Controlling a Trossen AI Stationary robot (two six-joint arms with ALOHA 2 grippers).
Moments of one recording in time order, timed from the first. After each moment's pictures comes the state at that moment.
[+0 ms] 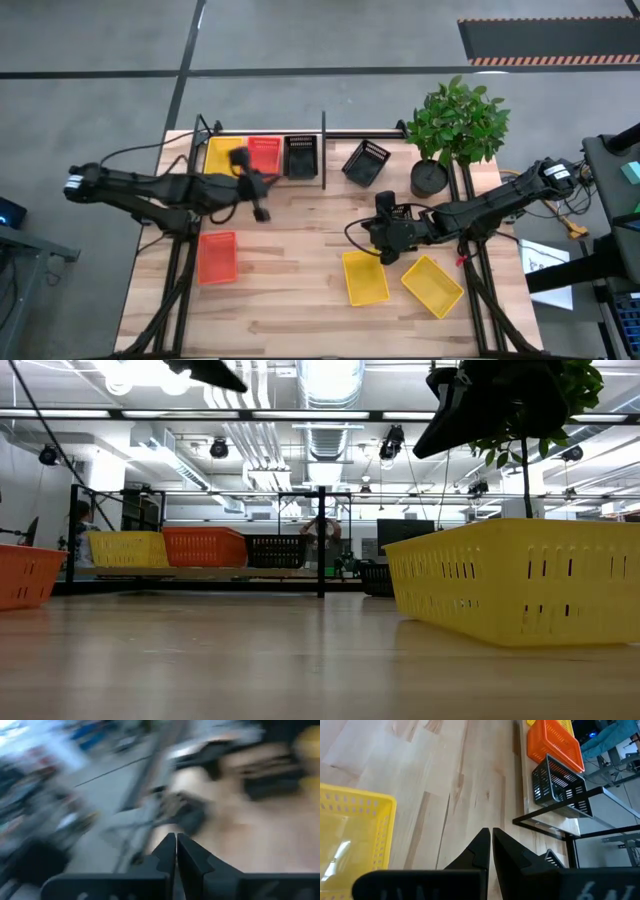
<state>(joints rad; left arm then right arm) -0.14 1.00 0.93 -0.31 -0.68 0.29 0.32 1.33 0.90 -0.36 0.52 -0.26</state>
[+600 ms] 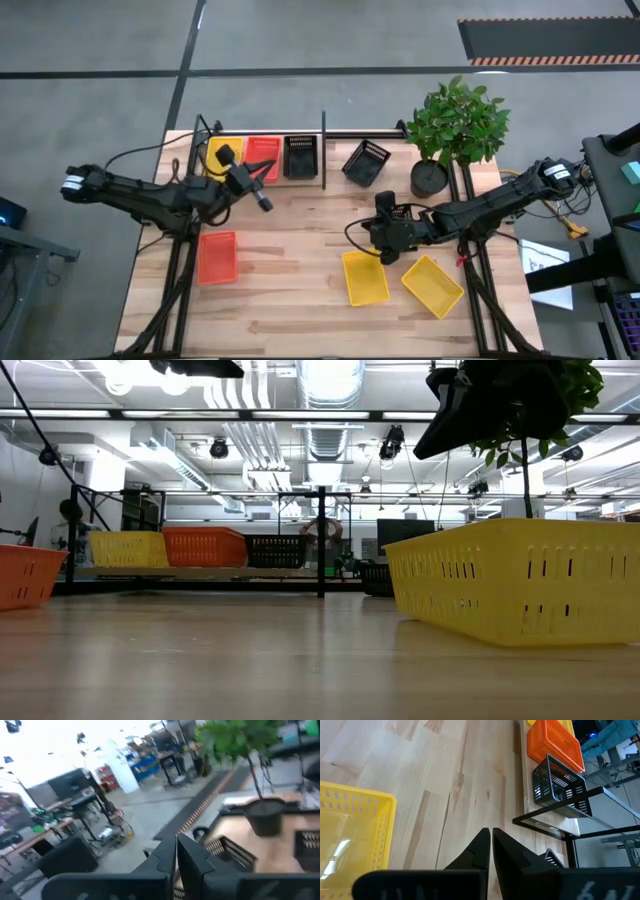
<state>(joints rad) -0.15 0.93 0.71 0.28 -0.87 0.39 0.32 1.33 0.90 -0.36 0.52 -0.26</state>
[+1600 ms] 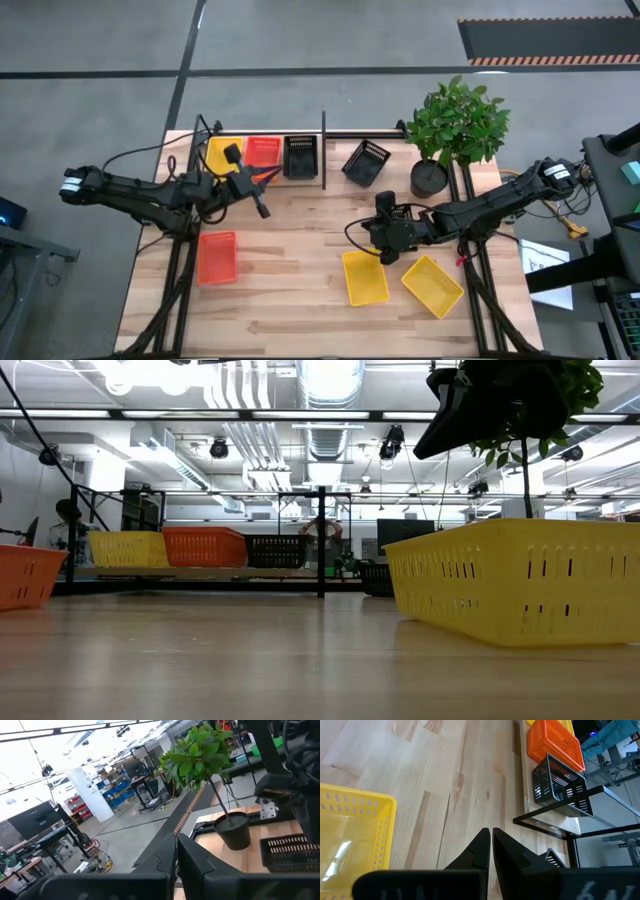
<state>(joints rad) -0.12 0.91 0.71 0.31 -0.62 0.49 0.32 1.33 0.90 -0.36 0.52 -0.25</state>
